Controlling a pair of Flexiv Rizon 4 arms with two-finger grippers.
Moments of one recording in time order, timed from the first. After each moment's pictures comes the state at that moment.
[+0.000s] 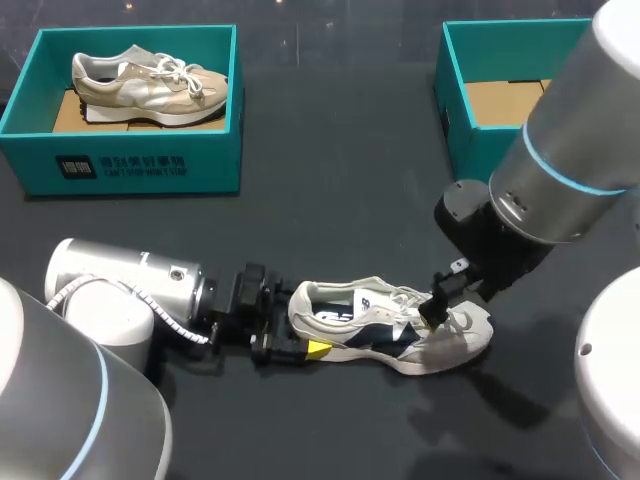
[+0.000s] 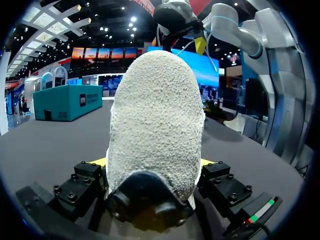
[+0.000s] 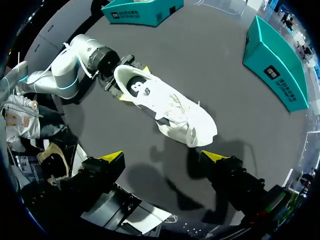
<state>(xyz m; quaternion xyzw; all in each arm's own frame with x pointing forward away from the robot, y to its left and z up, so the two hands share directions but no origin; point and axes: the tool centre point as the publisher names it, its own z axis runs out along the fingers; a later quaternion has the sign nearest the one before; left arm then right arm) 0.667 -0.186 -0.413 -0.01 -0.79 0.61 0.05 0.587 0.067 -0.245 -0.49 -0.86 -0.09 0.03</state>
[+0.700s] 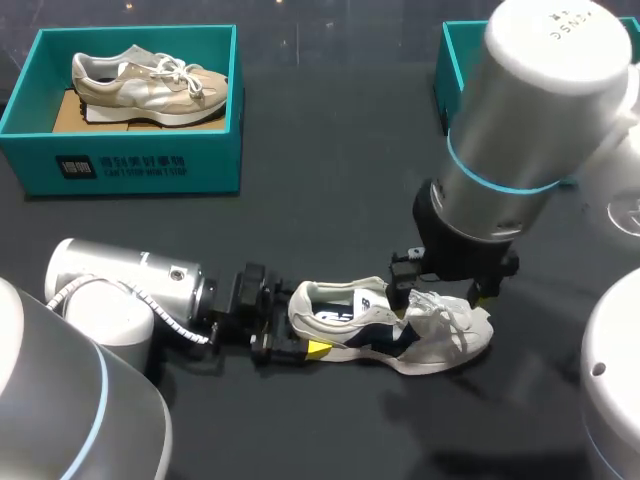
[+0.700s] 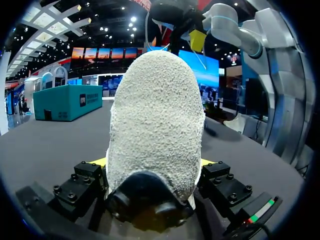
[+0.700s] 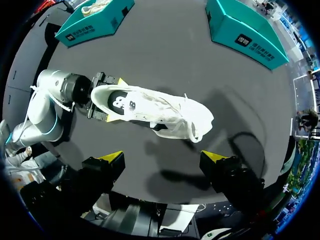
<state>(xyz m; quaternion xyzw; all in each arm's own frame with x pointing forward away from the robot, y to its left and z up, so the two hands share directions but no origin) 0.667 -0.186 -0.413 -0.01 -0.79 0.61 0.05 0.595 0.096 -0.248 -0.65 -0.76 -0.04 0.00</state>
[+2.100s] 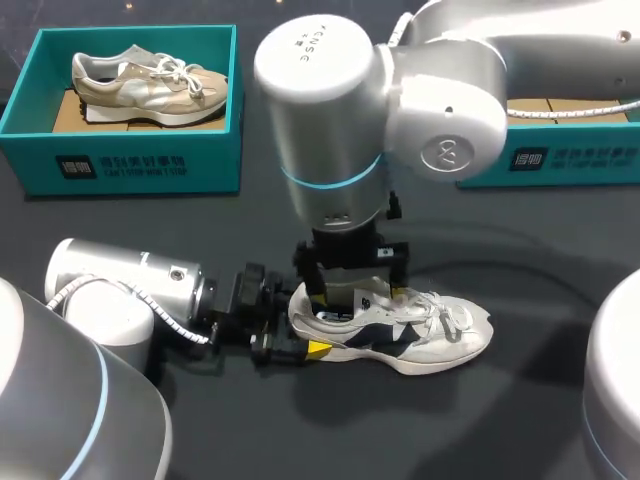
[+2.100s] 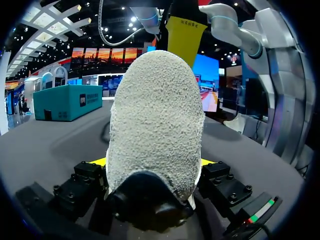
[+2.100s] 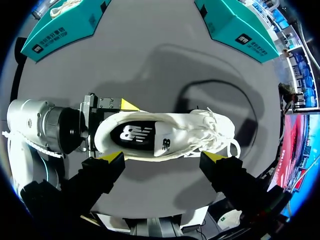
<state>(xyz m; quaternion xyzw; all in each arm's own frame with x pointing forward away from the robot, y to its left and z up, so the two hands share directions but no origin) 0.667 -0.186 -0.413 -0.01 -0.79 0.61 0.05 0.646 0.181 -0.300 -0.71 -0.70 0.04 -0.06</state>
